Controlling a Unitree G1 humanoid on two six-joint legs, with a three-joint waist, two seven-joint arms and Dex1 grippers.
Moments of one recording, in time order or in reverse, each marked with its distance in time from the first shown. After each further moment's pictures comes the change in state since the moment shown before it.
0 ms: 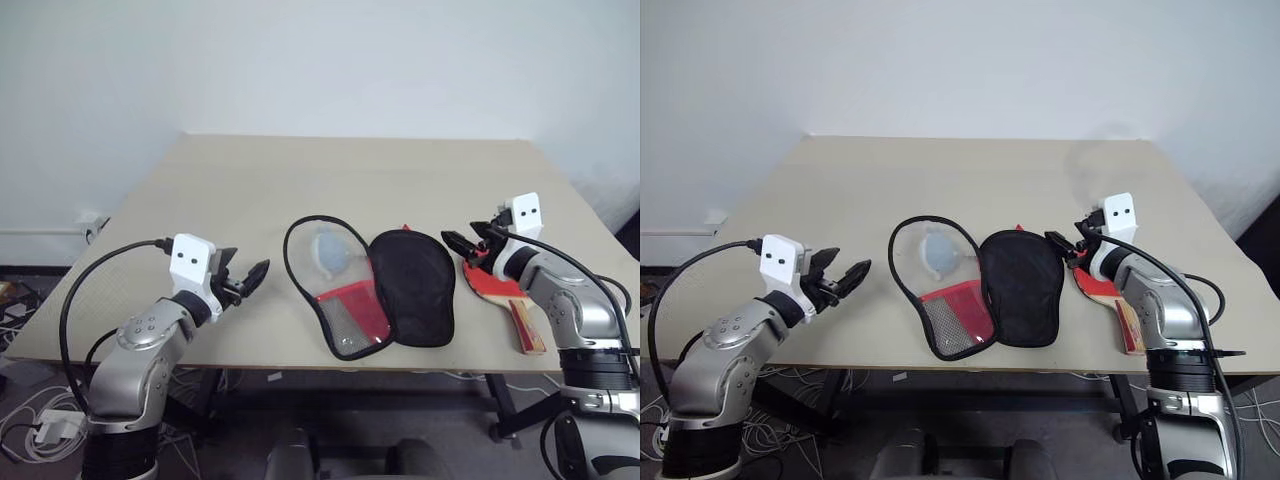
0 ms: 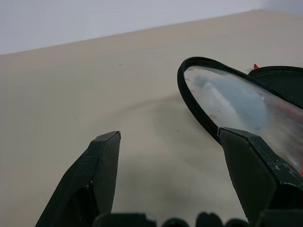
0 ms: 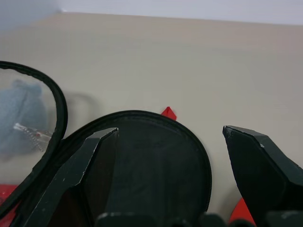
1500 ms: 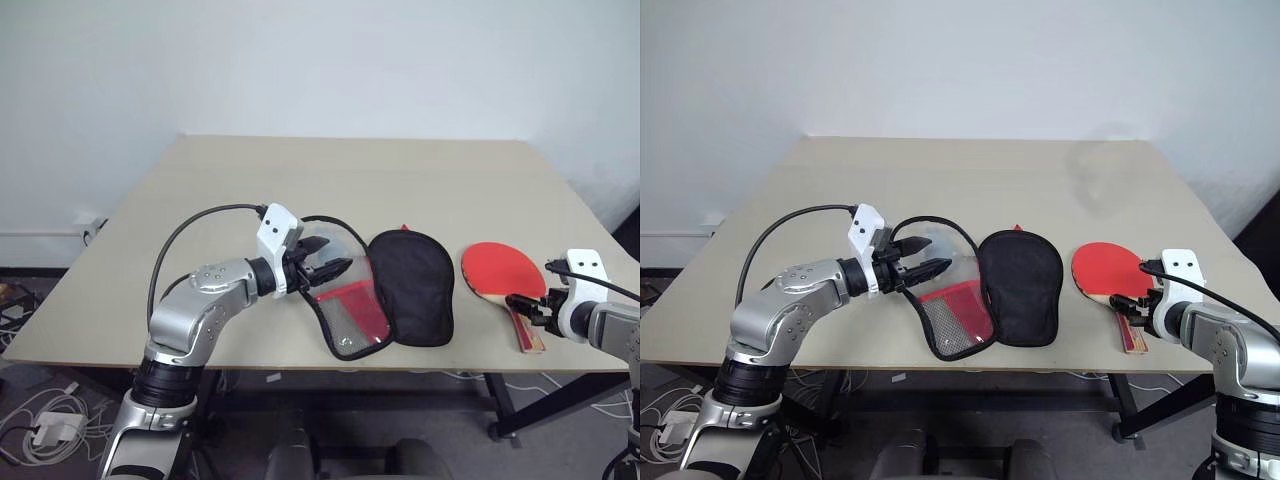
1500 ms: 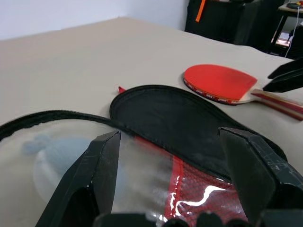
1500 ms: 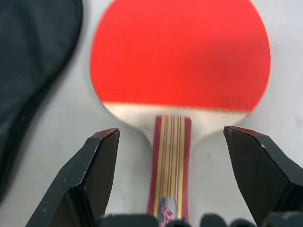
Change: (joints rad) left arm -0.340 -0.021 -0.296 0.142 -0.117 0.123 -0.210; right arm 0.259 -0.185 -0.215 -0.286 0.065 0.639 -0.154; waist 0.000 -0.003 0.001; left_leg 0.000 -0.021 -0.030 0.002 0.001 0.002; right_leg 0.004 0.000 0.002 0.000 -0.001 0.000
